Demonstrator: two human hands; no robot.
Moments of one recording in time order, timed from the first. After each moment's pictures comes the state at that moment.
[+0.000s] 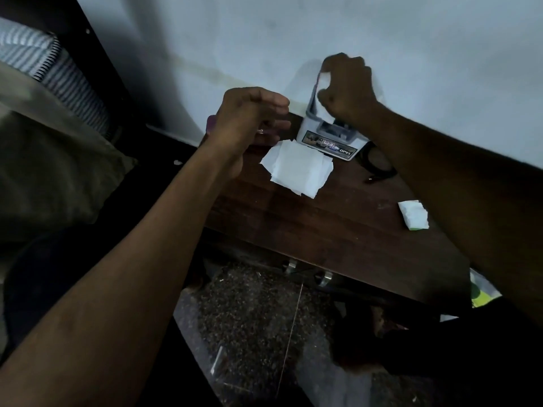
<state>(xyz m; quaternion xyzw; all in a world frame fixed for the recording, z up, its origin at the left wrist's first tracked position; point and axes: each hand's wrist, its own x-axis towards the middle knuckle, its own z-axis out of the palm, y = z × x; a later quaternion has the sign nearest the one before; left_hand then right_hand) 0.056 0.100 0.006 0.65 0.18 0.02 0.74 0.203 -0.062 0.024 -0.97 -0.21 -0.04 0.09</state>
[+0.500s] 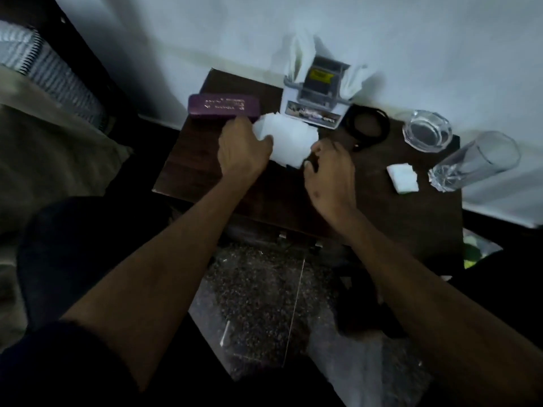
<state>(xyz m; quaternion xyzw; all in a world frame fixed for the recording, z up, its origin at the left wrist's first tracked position) 0.038 0.038 -0.066 0.89 0.26 0.06 0.37 0.037 -0.134 -0.072 -0.96 -0.11 -0.05 0.25</state>
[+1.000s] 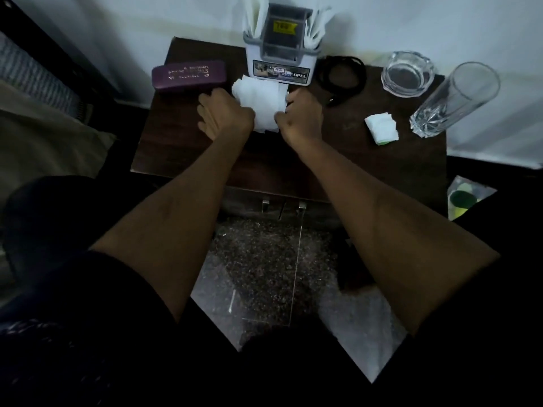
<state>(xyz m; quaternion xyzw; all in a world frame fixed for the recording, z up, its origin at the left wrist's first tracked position) 0.056 -0.002 -0.066 0.86 0.38 0.02 0.35 0.077 -0.126 -0.080 -0.94 0.02 0.05 0.34</state>
